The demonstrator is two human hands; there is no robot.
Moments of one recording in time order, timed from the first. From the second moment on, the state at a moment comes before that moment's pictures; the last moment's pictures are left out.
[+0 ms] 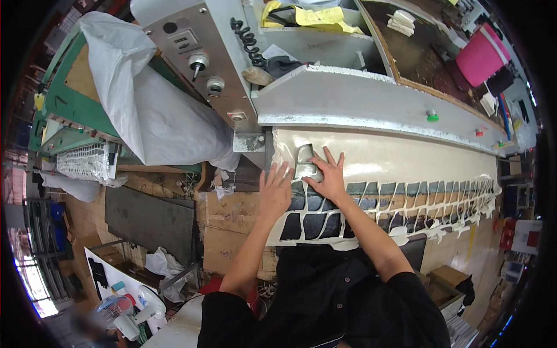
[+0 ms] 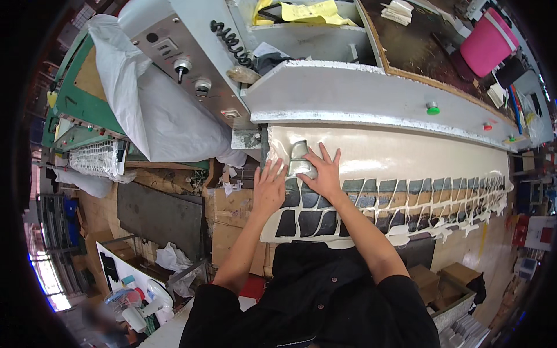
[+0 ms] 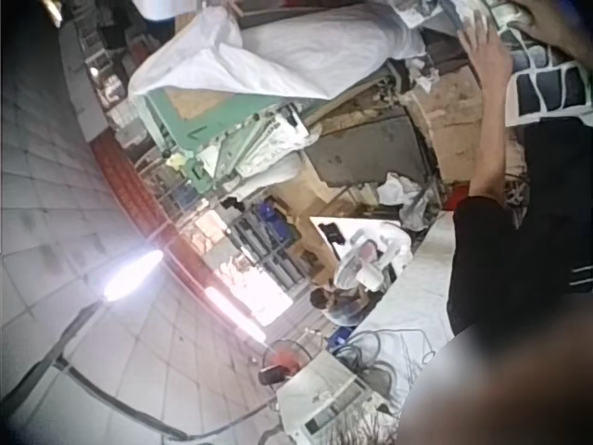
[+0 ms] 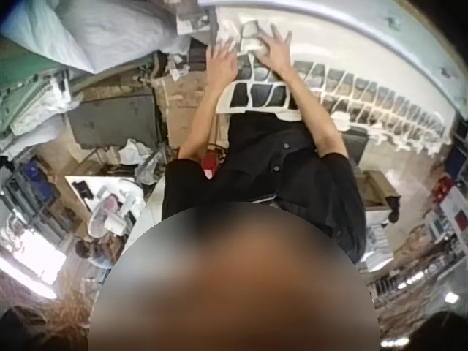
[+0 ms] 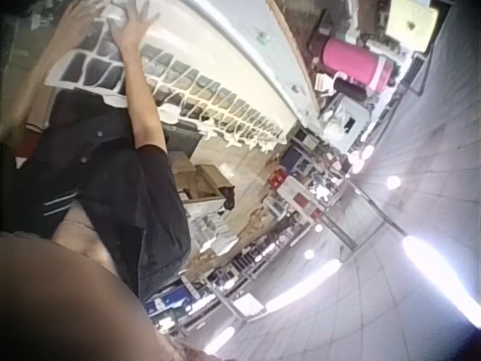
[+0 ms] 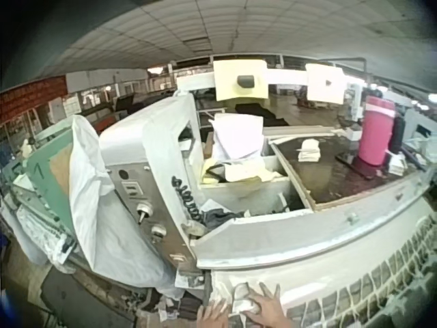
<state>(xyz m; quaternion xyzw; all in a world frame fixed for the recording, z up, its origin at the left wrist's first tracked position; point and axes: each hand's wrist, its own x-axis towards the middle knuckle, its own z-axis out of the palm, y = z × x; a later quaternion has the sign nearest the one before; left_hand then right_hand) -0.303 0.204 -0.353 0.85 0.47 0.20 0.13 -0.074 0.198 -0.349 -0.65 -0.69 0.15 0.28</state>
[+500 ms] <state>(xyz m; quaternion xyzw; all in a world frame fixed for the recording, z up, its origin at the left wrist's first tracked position) -0.252 0.261 -0.326 0.66 0.66 0.30 0.18 -0.077 0.200 -0.371 -0.72 -0.58 0.08 0.37</state>
